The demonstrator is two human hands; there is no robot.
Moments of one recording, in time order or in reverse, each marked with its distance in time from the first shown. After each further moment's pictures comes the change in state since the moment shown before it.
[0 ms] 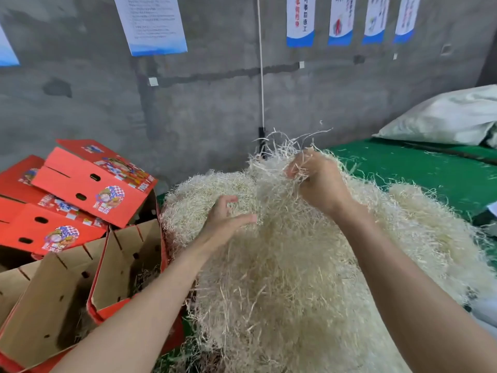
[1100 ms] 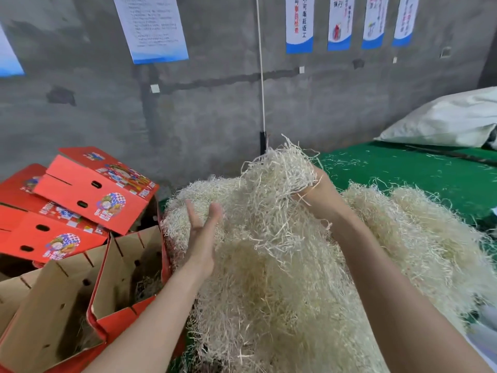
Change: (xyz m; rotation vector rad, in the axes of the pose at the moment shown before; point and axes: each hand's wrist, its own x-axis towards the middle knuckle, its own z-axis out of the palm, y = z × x) left_hand 0.003 -0.025 -0.003 -0.653 0.262 -0.064; right_hand -0.008 -0.009 0.006 0.691 -0.158 0.326
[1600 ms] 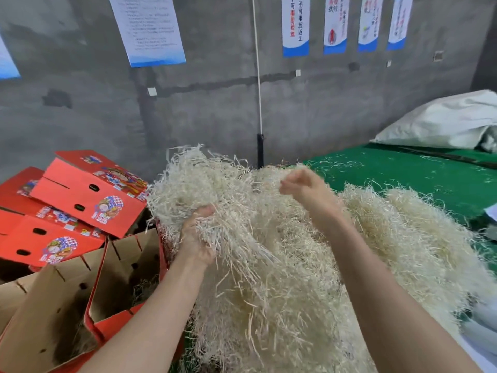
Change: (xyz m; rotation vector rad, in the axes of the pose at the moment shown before) left_hand 0.001 0.019 0.001 -0.432 0.075 -0.188; right_hand 0.003 0.002 0.004 0.001 0.088 0.213
